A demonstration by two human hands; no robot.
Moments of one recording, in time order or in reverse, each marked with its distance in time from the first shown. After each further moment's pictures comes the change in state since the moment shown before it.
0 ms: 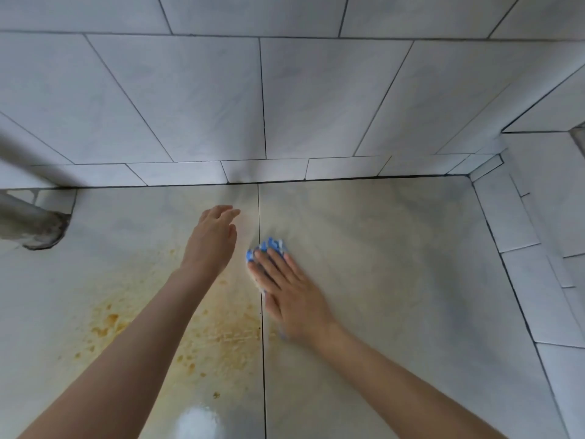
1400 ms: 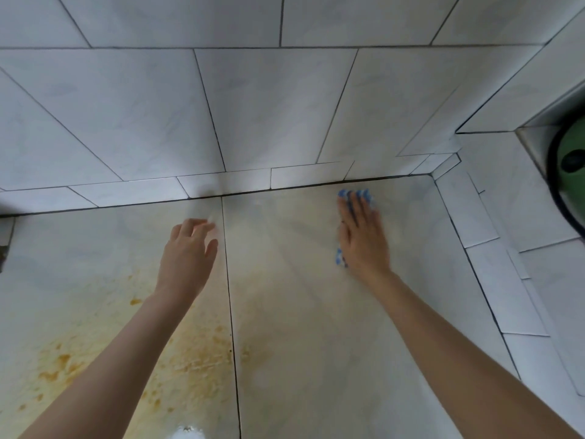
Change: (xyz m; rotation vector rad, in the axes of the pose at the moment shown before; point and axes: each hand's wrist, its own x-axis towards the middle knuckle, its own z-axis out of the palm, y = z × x) left_hand 0.005 0.014 0.013 0.039 0.031 0.038; right_hand -0.006 0.176 -0.043 -0.127 0.080 0.580
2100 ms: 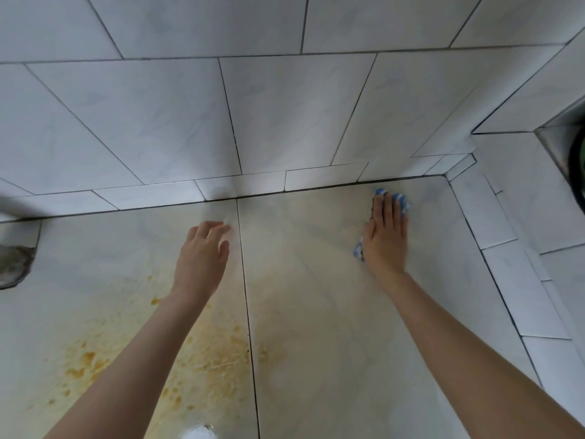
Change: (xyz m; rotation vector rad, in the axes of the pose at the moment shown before) left_hand 0.000 -0.006 -0.003 -0.043 0.008 0.029; right_hand 0.001 0.001 0.000 0.030 0.019 0.264
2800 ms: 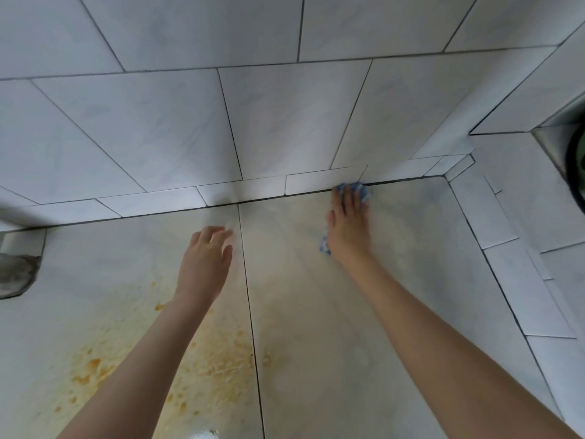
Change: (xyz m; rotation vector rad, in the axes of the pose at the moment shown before) left_hand 0.002 0.000 0.000 0.030 -0.024 0.014; right_hand 0.016 -0.064 0.001 0.041 -0.075 -0.183
